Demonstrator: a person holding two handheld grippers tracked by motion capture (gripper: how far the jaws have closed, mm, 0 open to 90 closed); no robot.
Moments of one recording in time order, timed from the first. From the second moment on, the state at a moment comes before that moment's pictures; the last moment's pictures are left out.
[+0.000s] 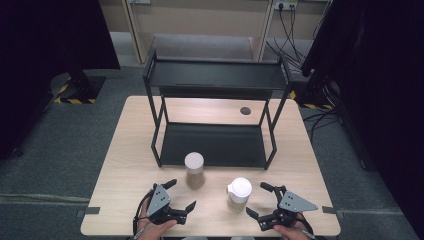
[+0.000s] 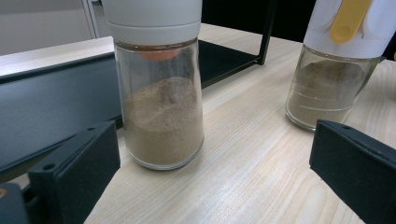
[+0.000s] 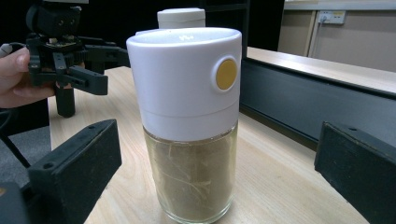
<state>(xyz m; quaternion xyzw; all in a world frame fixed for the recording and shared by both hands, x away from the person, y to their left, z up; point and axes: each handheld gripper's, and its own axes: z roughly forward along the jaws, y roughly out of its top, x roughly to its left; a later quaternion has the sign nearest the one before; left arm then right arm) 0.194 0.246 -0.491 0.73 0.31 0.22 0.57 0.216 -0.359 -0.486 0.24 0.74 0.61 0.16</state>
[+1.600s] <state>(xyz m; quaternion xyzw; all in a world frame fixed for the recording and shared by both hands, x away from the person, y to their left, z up) 0.204 0.244 -0.490 0.71 0.34 0.21 0.58 0.219 -0.360 -0.487 0.24 0.73 0.62 0.15</state>
